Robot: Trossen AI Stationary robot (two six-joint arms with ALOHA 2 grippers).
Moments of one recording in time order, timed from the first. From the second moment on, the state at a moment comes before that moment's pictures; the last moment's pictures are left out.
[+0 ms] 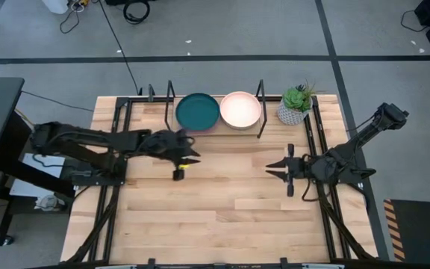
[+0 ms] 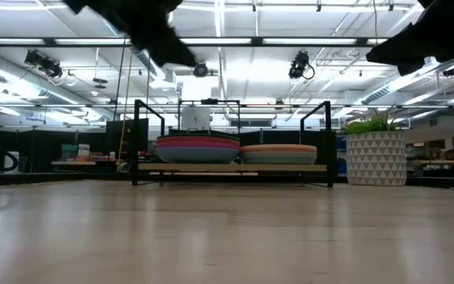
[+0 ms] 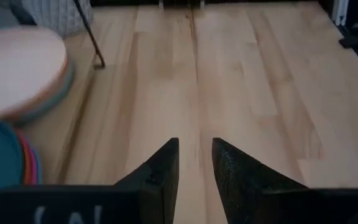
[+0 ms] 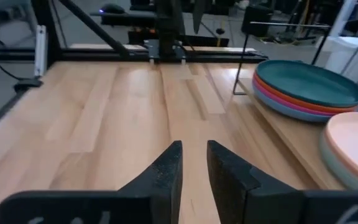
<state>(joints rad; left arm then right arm) 0.00 1.24 0.85 -0.17 -0.03 0.03 0.59 0.71 0.29 0.10 0.71 0.15</state>
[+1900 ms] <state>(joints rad) -0.34 0.49 0.01 0.47 -0.36 -0.02 0.48 0.10 0.05 -0.06 0.71 0.10</state>
